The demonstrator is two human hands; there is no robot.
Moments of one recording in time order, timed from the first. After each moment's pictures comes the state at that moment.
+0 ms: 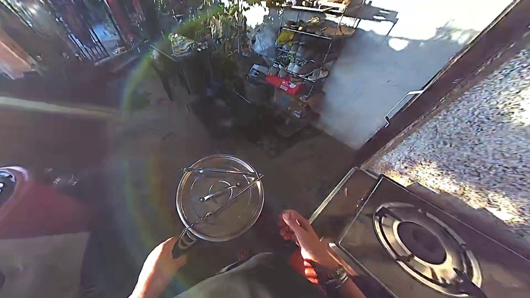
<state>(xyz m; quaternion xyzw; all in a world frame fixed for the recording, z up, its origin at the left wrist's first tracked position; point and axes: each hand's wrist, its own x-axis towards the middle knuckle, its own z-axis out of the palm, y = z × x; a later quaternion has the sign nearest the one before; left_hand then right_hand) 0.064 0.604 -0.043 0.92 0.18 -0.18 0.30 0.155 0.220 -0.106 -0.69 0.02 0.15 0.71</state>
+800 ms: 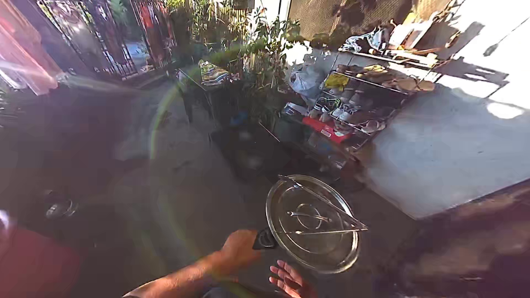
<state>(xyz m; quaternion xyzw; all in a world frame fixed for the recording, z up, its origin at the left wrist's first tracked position) 0.526 0.721 -0.039 0.90 -0.09 -0.31 0.29 0.458 0.475 -0.161 -0.59 0.07 0.34 0.73</state>
